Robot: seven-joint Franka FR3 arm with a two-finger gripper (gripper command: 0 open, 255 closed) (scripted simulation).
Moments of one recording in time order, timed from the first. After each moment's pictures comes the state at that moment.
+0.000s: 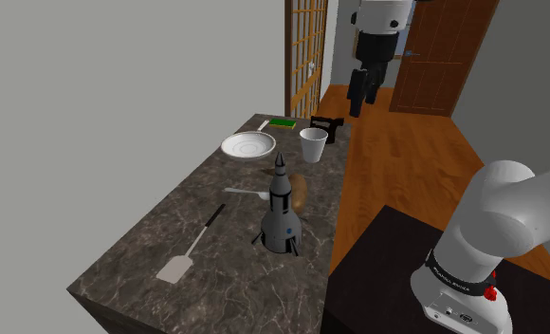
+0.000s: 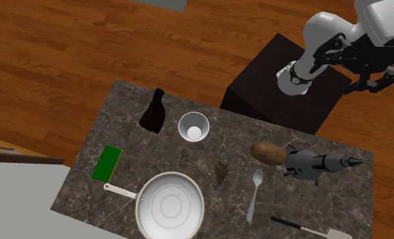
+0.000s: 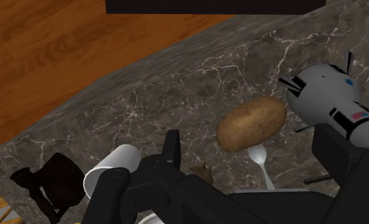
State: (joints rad) arm 0.00 -0.80 0.07 -2.30 0.01 1.54 -0.03
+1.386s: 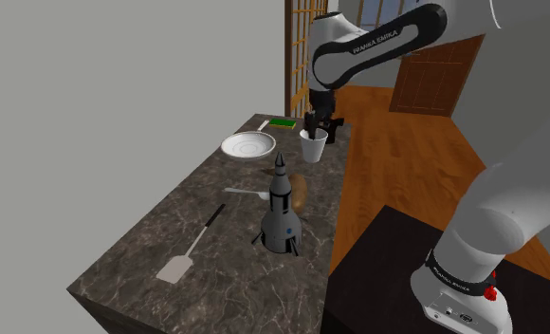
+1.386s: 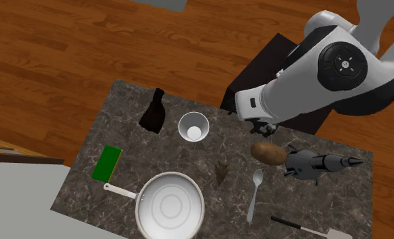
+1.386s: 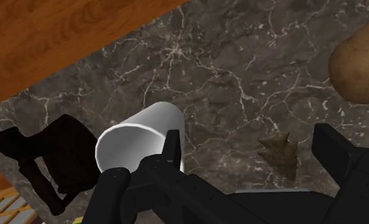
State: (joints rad) arm -0.10 -0.27 0.00 -2.28 -0.16 2.09 -0.07
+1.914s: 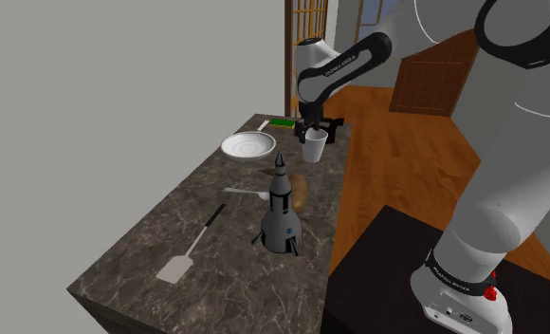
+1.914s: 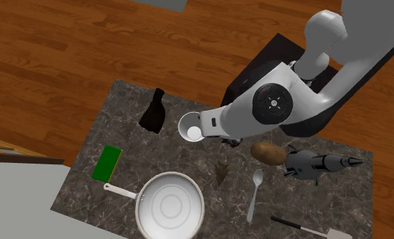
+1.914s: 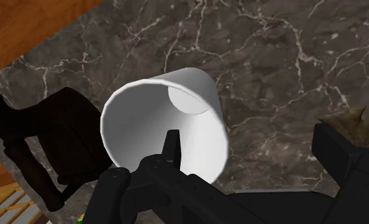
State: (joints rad) arm -0.13 0.01 -0.03 -2.14 -0.23 2.24 -0.07
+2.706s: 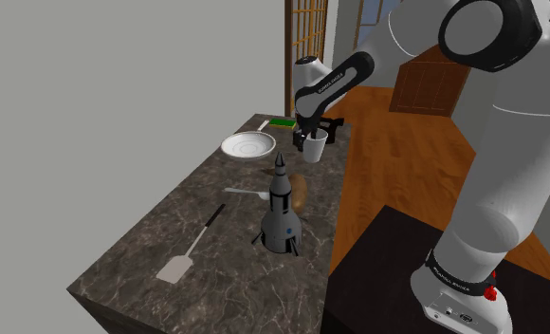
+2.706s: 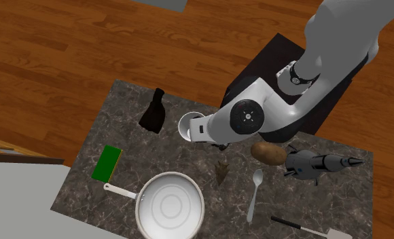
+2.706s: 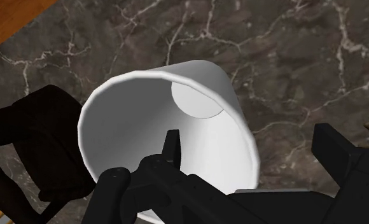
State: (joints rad) arm -0.15 0.15 -0.05 -2.11 -0.26 2.35 -0.06
